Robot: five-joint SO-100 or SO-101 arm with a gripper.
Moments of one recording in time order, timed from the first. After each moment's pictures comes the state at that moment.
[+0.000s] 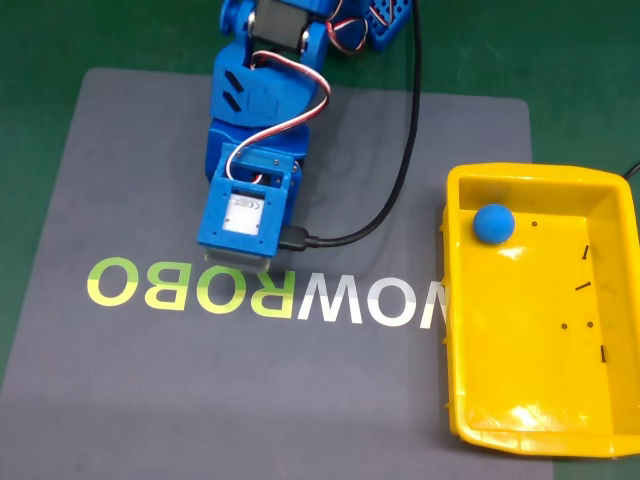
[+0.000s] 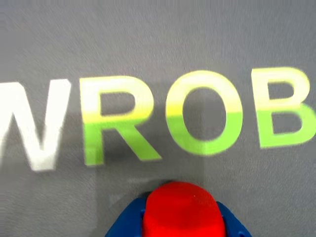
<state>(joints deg) 15.8 97.8 125.3 24.9 -96.9</state>
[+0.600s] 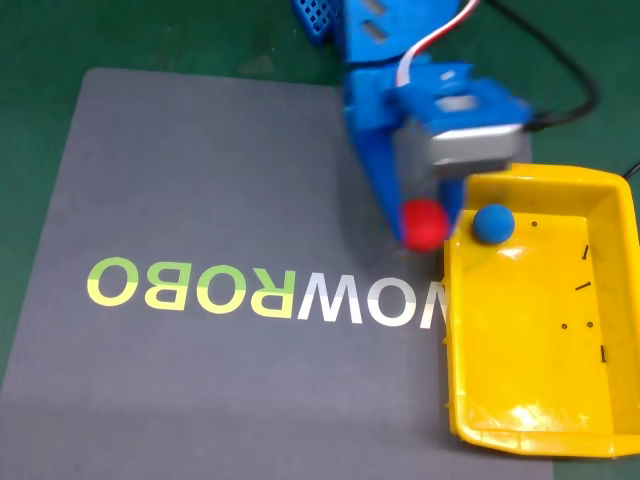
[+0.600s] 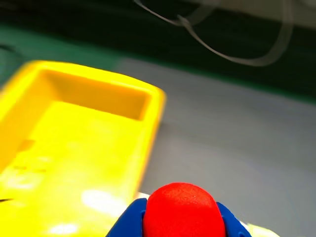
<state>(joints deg) -12.5 122.3 125.3 23.5 -90.3</state>
